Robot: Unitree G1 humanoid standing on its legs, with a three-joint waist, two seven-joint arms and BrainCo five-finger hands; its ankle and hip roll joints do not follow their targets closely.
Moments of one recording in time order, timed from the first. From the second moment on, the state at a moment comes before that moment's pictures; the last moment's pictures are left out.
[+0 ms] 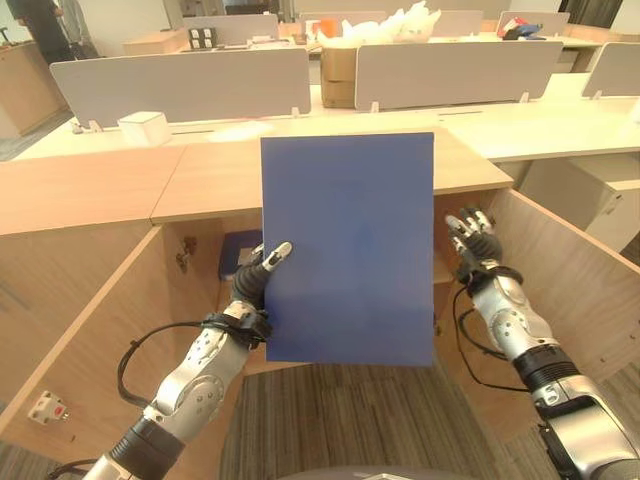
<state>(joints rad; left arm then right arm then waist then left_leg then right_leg) -0.07 0.51 -0.41 -0.20 -1.02 -0.11 -0.07 -0.43 -0.45 0.33 0.39 1.07 -0.11 0.01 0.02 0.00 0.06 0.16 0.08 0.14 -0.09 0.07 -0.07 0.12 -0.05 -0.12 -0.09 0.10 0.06</state>
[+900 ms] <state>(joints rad) 0.04 0.44 -0.26 -0.35 -0.89 -0.12 -0.02 -0.24 -0.33 0.33 -0.05 1.04 -0.11 0.04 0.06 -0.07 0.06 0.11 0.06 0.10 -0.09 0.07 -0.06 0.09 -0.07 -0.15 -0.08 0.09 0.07</state>
